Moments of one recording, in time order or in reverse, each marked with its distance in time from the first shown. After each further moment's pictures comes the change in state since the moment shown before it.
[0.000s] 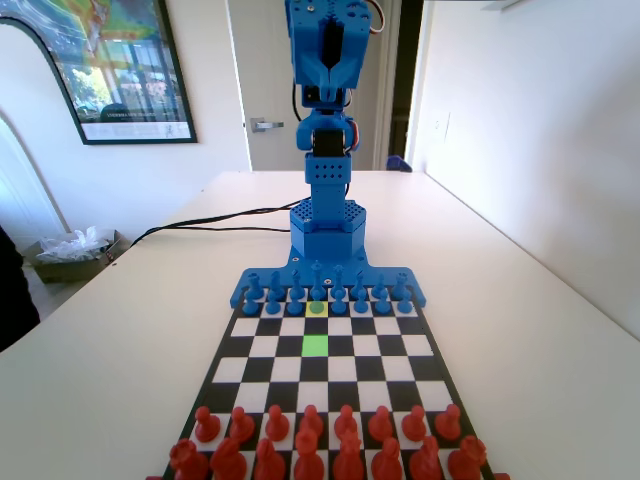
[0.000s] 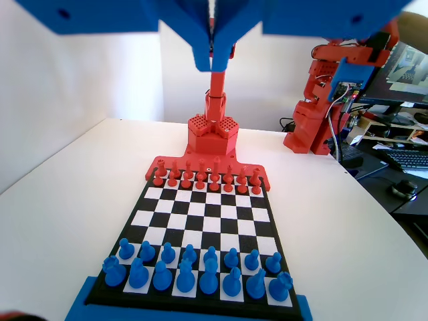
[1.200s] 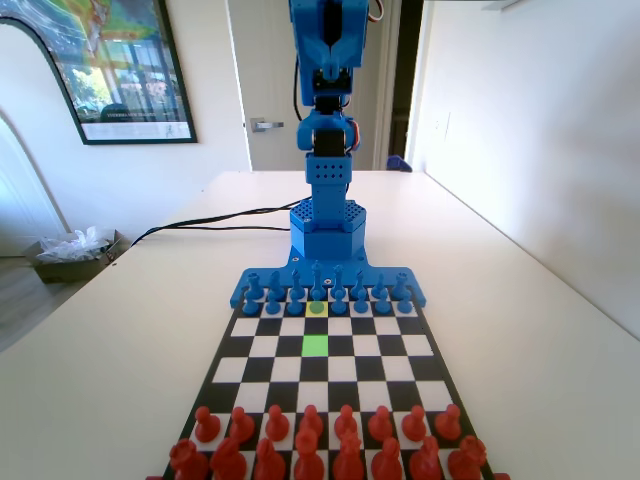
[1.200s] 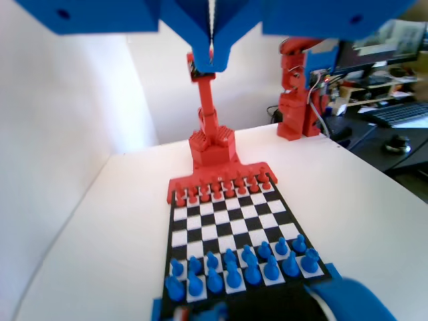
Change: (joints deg) arm -2.7 -10.8 -25.4 13.9 18.4
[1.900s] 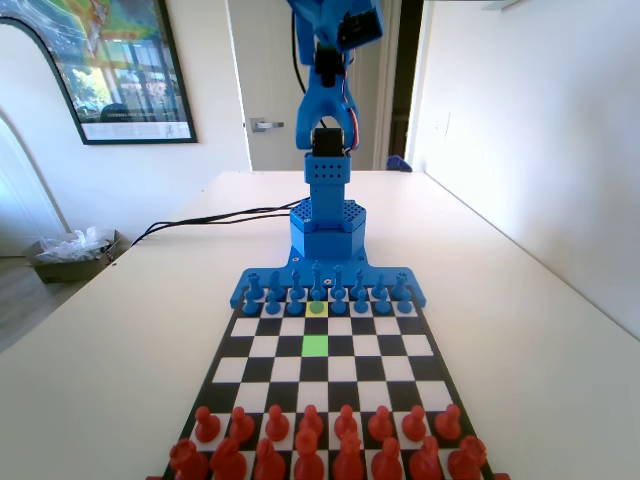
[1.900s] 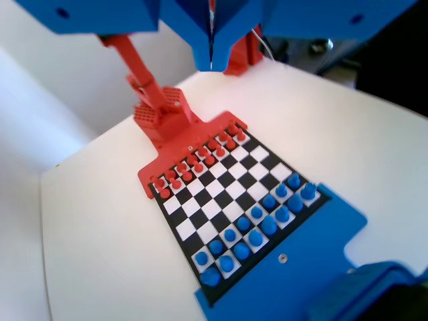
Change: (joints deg) arm 5.9 -30.7 -5.3 -4.2 24.3
